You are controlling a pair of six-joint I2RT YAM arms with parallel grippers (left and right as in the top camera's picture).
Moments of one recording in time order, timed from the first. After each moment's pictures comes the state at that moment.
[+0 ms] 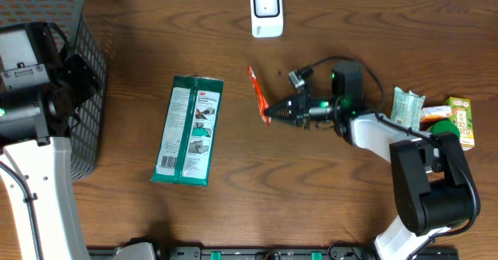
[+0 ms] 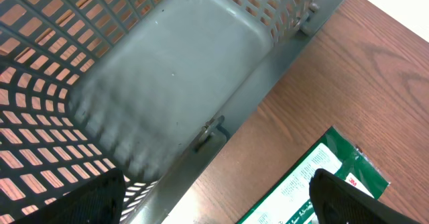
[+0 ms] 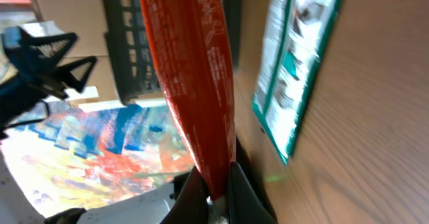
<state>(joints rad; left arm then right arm) 0.23 1.34 1.63 -1.23 -0.27 -0.41 0.24 1.84 0.85 0.35 -1.30 0.94</state>
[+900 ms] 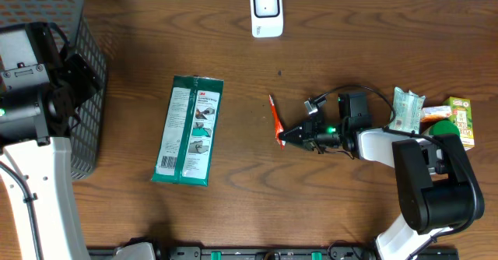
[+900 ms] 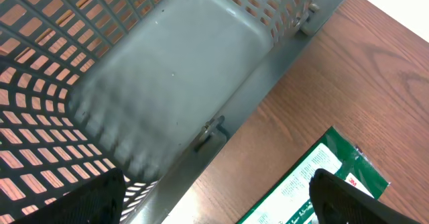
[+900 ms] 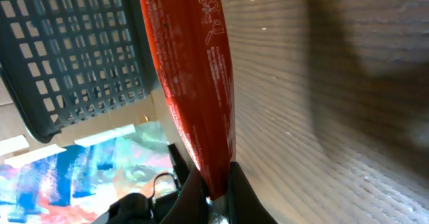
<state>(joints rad) 0.23 1.34 1.63 -1.23 -0.27 -0.41 0.18 1.84 0.69 0.13 -1.09 0.69</state>
